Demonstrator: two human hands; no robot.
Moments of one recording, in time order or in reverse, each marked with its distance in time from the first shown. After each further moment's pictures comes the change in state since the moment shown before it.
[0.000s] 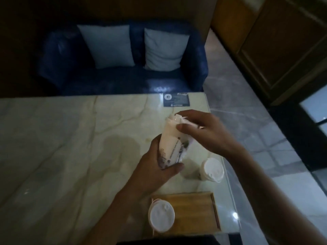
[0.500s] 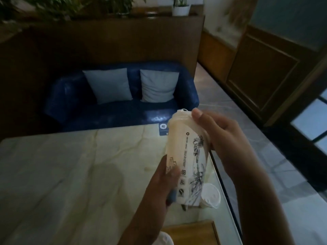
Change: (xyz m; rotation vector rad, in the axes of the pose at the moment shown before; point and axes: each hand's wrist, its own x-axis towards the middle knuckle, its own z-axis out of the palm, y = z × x) left_hand -0.042 0.120 0.012 -0.609 -0.133 -0.015; right_hand -0.049 -0.094 -0.056 0.453 0.245 -0.011
